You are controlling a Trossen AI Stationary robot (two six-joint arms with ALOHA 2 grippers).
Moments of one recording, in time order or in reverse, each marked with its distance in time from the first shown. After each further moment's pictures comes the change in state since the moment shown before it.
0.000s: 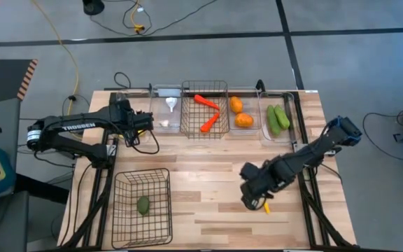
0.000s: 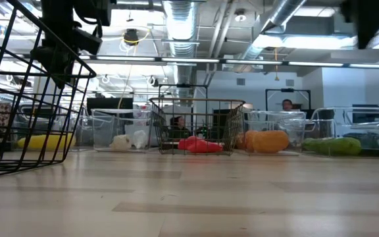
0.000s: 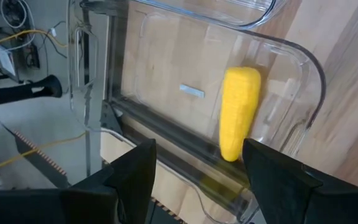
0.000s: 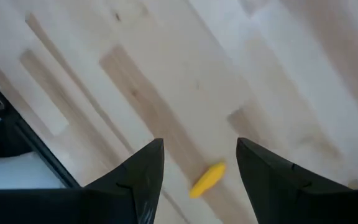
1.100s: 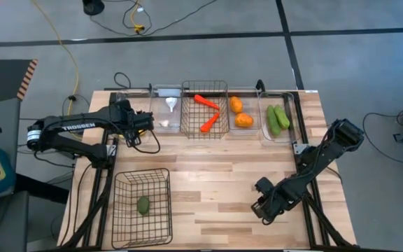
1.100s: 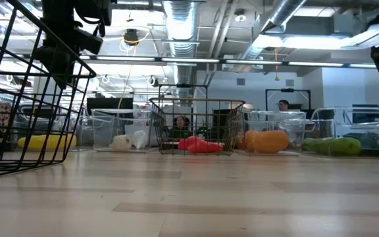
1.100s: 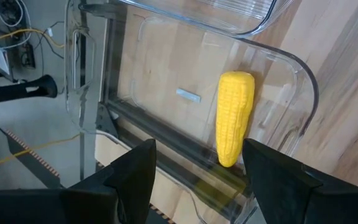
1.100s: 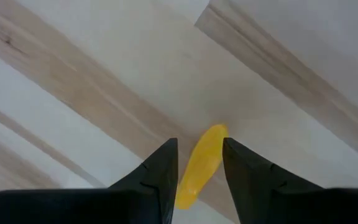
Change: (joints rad) left arm 0.000 0.000 0.001 0.016 0.012 -0.020; right arm 0.249 0.001 -0.504 0.456 -0.001 0.553
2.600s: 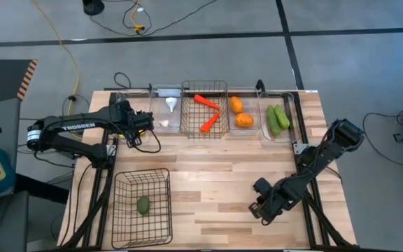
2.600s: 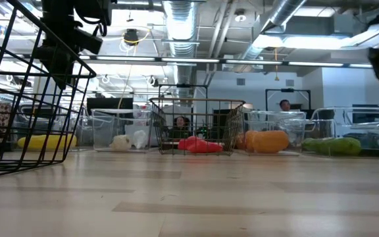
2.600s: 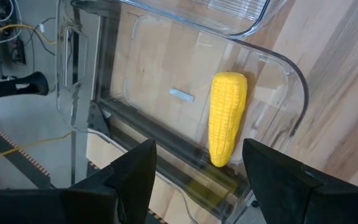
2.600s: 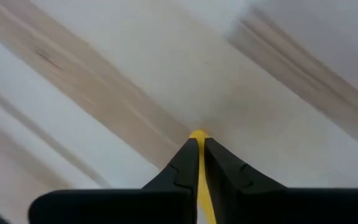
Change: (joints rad) left arm 0.000 0.000 0.000 0.000 0.026 -0.024; right arm -0.003 0.000 -0.039 0.124 0.046 -0.002
